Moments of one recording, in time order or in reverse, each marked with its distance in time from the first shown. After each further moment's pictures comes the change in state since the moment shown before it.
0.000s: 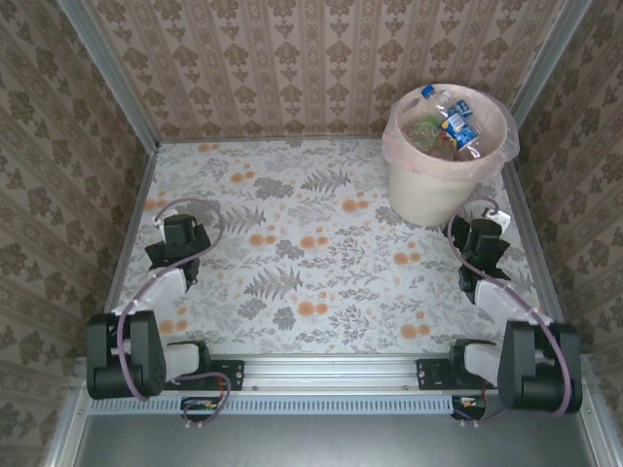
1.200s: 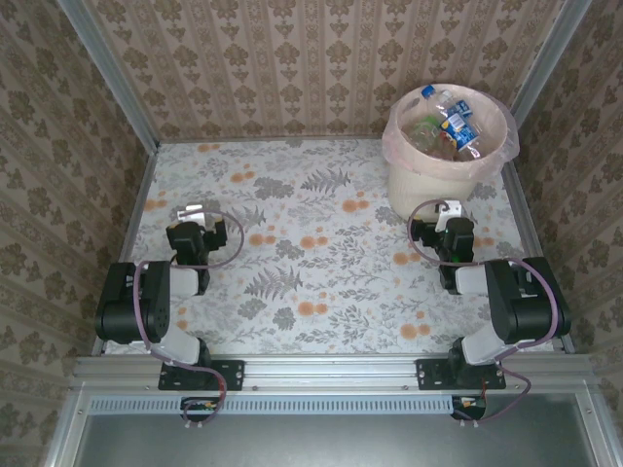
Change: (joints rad) left arm -0.032 0.306 -0.137 0.747 0.200 0.267; right arm 0.138 0.353 -0.007 0.478 -0.232 -0.303
